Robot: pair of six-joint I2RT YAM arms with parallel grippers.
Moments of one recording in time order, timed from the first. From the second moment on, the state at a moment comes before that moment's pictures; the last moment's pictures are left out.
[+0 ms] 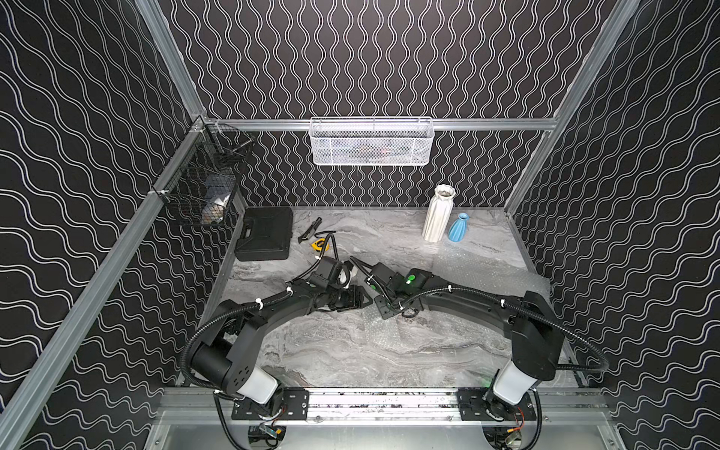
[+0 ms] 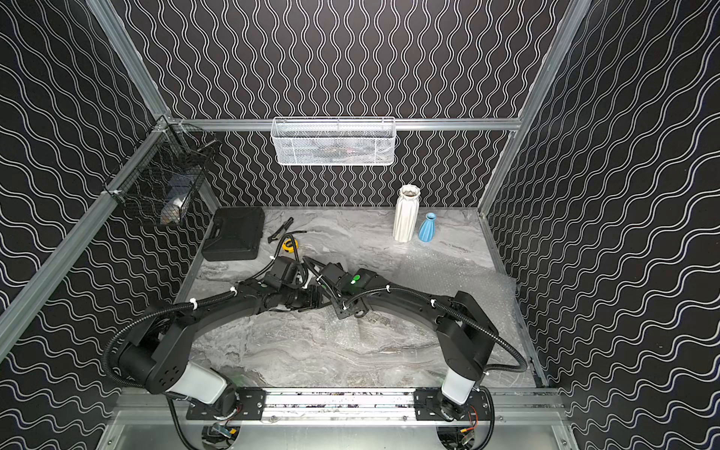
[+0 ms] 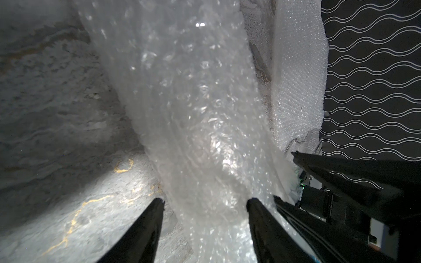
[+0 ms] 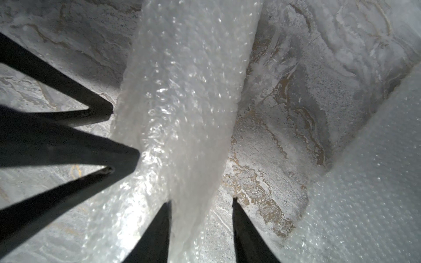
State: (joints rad) left arm -0.43 1.53 0.79 -0.19 0.55 -0.58; right arm 0.97 1.72 1.30 -0.86 0.28 0.46
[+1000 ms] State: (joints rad) left arm -0.46 1.62 0.80 -0.08 0.62 -0.63; right arm 0.98 1.72 1.29 -0.90 0.32 0.49
